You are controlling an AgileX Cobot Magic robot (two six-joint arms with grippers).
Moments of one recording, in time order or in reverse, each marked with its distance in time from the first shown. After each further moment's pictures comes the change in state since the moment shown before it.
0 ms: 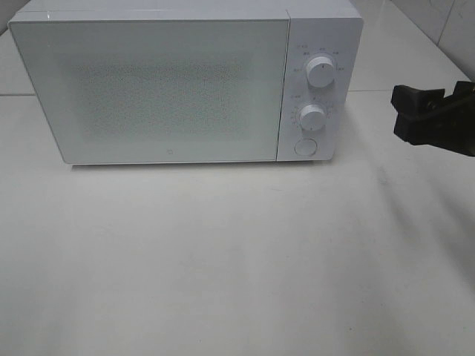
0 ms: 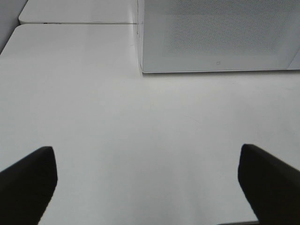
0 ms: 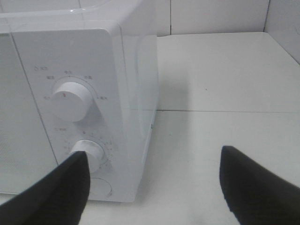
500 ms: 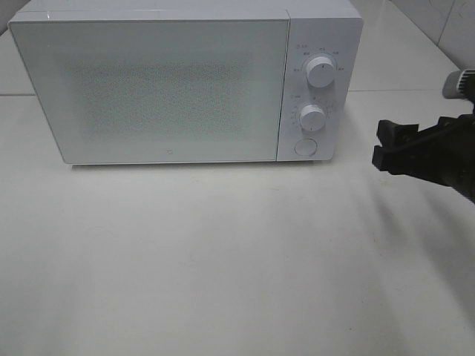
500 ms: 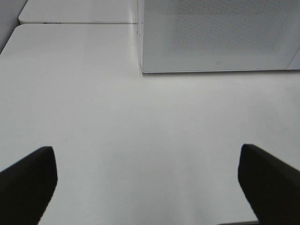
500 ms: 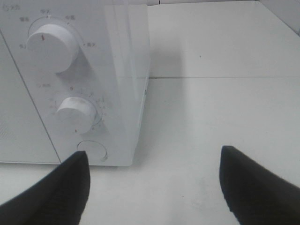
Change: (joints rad) left arm 0.000 0.000 0.000 0.000 0.000 0.000; right arm 0.128 0.173 0.021 0.188 -0.116 -0.080
